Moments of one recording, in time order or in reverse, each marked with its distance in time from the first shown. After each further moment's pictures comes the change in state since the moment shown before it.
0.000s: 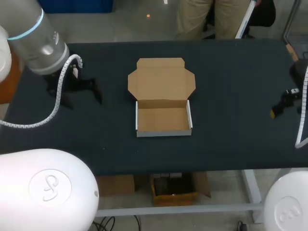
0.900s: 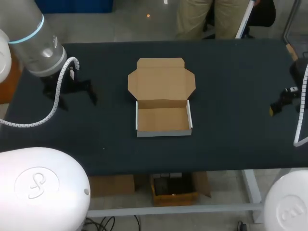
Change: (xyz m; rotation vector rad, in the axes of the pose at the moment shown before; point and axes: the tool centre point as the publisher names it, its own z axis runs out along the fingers) left arm -0.032 -0.022 0.027 0.003 -0.027 -0.052; right arm -0.003 0.007 0.006 -0.016 0.004 0.026
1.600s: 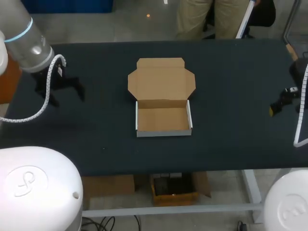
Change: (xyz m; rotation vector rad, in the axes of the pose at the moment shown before) left arm -0.061 -0.062 0.055 -0.055 0.011 -0.048; right arm 0.000 0.000 0.001 -0.002 0.000 -0.001
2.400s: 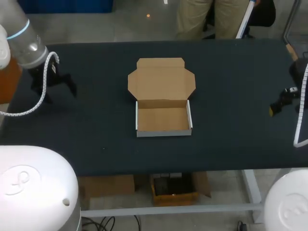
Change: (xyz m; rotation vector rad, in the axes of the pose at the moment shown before) left arm -0.052 -0.072 0.054 -0.049 -0.010 -0.077; right arm 0.000 0.000 0.000 0.001 -0.001 0.001
